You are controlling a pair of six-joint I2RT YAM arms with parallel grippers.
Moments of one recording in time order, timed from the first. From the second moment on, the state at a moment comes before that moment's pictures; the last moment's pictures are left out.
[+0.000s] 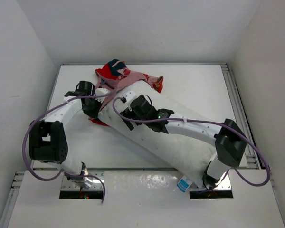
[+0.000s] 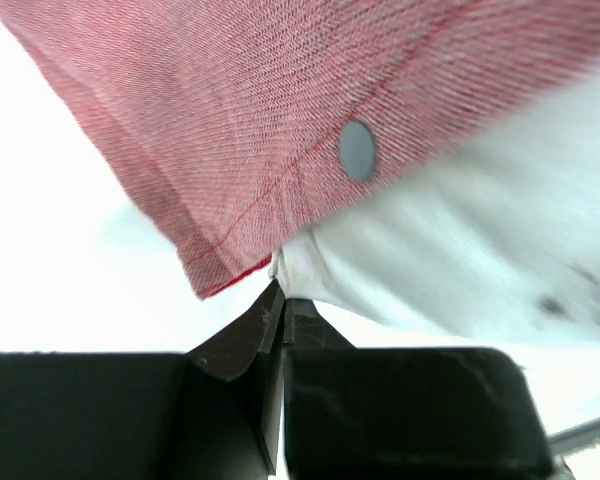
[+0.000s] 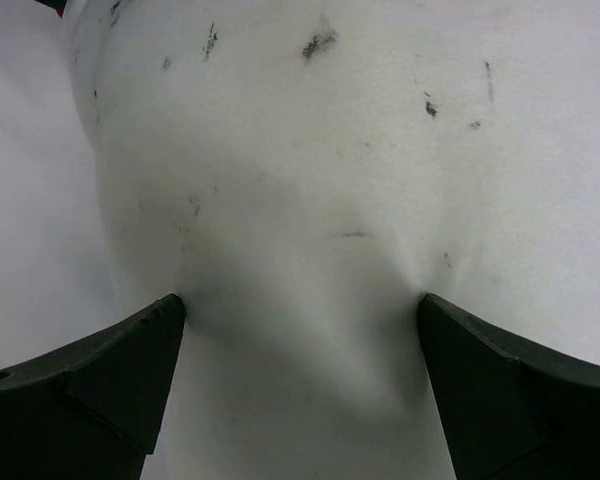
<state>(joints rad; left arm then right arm) -0.06 1.55 1.05 -0.70 0.17 0.54 0.98 1.64 1.17 -0.19 0.28 0.05</state>
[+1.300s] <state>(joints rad) -0.04 1.68 0.93 -0.34 0.08 0.57 0.82 1.69 1.13 -0.04 0.08 0.31</state>
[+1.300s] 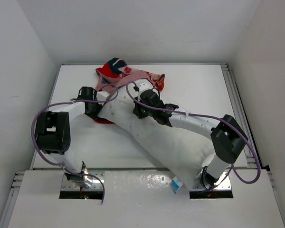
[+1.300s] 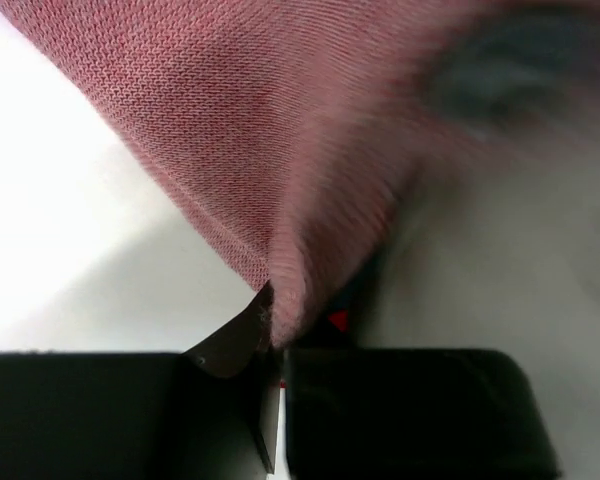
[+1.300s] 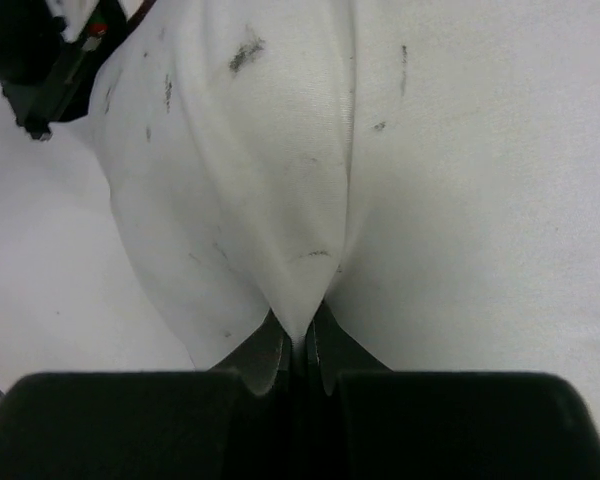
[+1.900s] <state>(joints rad) -0.31 1.41 1.20 -0.77 0.25 0.63 0.65 1.70 1.12 0.02 0.14 0.78</state>
